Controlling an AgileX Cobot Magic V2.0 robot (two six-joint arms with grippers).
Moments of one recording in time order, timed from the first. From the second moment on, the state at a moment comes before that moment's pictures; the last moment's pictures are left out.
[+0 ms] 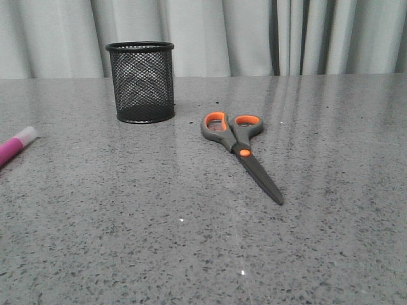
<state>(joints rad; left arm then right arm) -0.03 0.57 -0.54 -0.31 0.67 0.13 0.10 0.69 -0.57 0.26 0.53 -0.04</state>
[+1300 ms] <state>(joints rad) -0.19 1.28 -0.80 -0.47 0.64 0.45 0.10 0.77 -0.62 0.25 0.53 -0.08</state>
